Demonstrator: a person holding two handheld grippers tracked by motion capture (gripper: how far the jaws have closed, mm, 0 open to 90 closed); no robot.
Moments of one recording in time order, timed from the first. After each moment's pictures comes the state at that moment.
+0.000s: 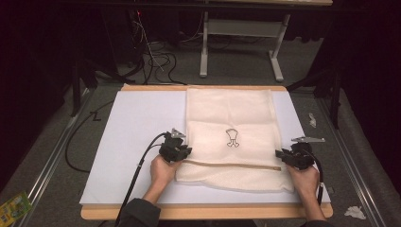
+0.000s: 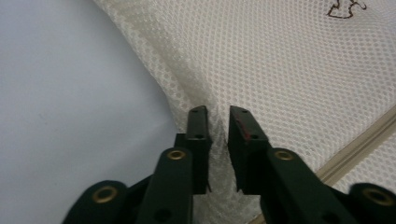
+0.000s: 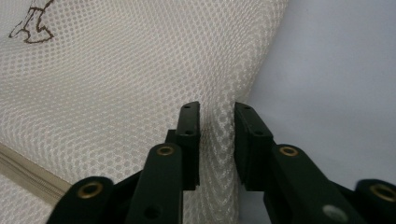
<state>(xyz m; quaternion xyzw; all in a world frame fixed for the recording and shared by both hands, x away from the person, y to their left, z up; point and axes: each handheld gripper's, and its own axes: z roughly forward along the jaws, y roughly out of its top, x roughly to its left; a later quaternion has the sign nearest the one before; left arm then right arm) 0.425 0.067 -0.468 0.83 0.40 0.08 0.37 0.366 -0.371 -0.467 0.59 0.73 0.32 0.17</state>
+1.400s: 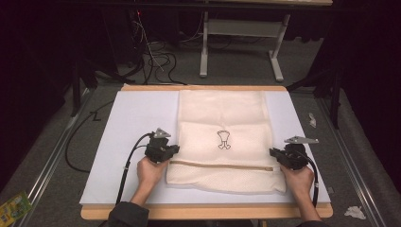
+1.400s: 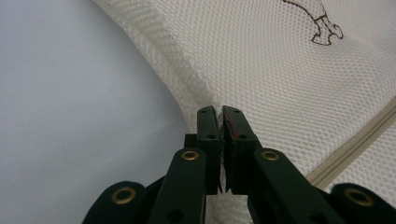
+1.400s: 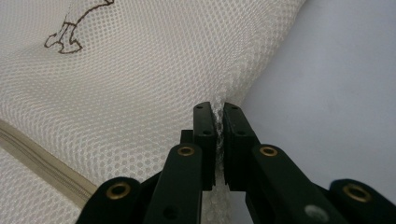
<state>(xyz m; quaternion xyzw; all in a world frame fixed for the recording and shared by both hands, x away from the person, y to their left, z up) 0.417 0.110 -0.457 0.82 0.41 0.08 0.39 0.362 -0.345 -0.460 0.54 0.75 0.35 0.18</state>
